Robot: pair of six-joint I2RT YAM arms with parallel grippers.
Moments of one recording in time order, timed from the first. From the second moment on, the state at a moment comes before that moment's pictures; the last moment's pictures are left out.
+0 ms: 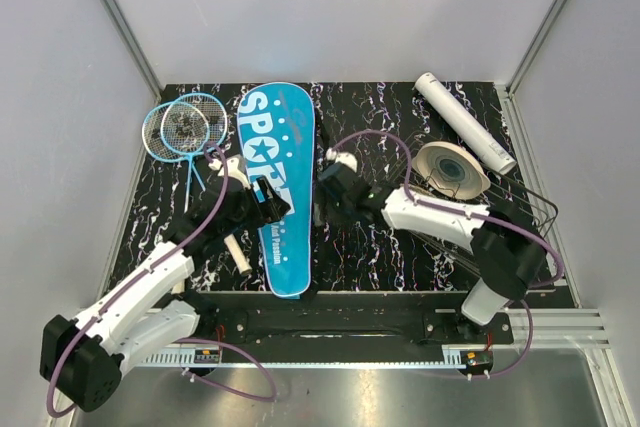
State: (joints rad) left arm -0.53 0.90 0.62 -0.34 -0.01 -0.73; right arm 0.94 1.64 1.09 -0.35 0.17 0.65
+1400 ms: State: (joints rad) left arm -0.55 1.35 0.63 0.07 0.28 -0.76; right arm 0.69 1.81 1.32 -0.25 -0.10 0.81
